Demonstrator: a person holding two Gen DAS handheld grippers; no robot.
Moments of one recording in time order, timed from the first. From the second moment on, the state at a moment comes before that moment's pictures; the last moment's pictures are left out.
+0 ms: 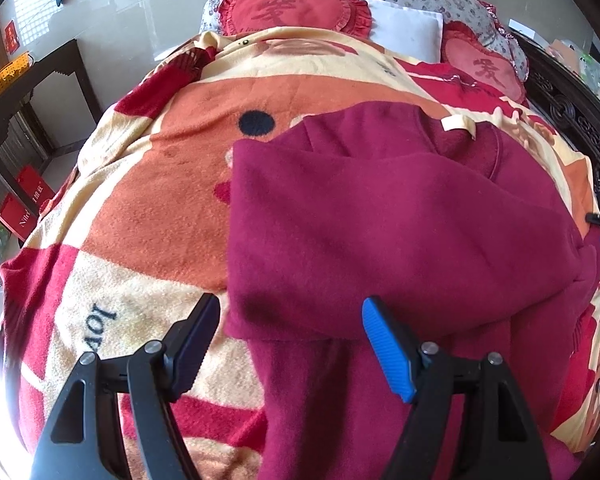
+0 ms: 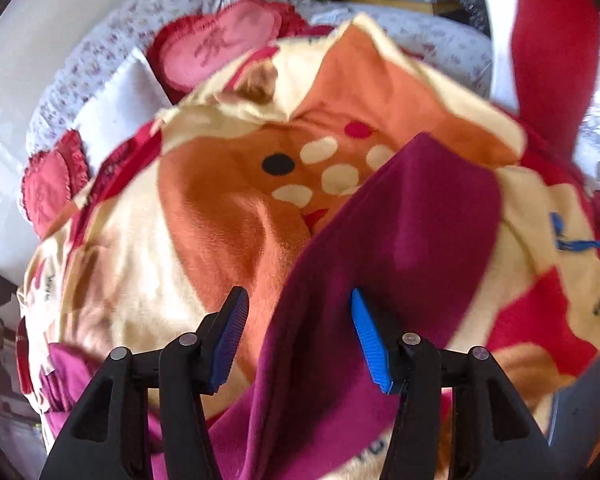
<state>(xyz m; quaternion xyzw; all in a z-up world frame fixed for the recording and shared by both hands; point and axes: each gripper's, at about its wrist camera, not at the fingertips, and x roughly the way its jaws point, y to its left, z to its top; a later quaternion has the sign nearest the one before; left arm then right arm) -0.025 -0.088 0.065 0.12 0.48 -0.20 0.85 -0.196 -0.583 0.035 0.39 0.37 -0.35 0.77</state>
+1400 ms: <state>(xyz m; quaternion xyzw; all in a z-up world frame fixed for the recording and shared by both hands) 0.024 -0.043 0.085 -0.01 0.47 -0.21 0.86 -0.085 -0.278 0.073 0.20 0.45 0.07 0.87</state>
